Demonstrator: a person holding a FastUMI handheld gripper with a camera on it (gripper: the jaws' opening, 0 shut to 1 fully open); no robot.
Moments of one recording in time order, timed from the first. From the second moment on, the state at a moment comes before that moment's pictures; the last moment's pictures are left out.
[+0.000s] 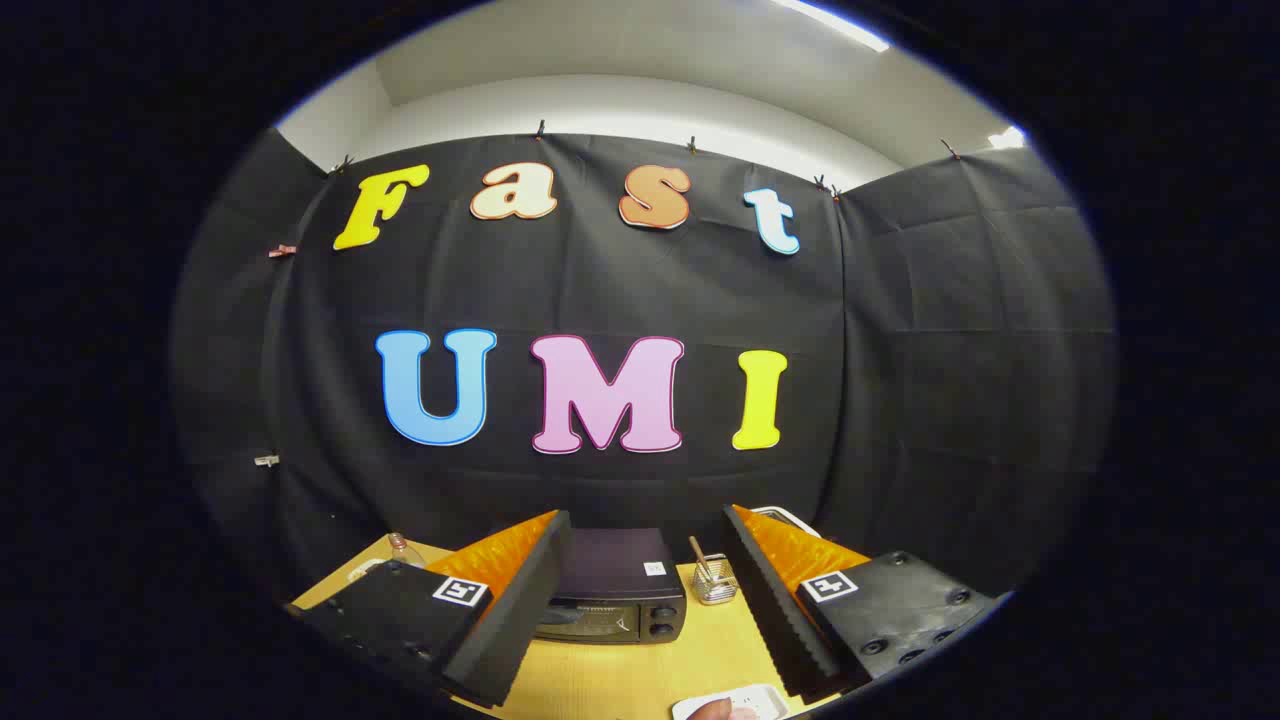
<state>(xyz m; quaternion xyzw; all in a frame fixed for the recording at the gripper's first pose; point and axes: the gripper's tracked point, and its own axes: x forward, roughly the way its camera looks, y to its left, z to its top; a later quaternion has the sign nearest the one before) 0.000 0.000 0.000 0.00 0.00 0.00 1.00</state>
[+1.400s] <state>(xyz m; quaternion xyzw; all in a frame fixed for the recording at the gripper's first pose) 0.009 0.031 -0.023 0.01 0.02 0.03 1.00</state>
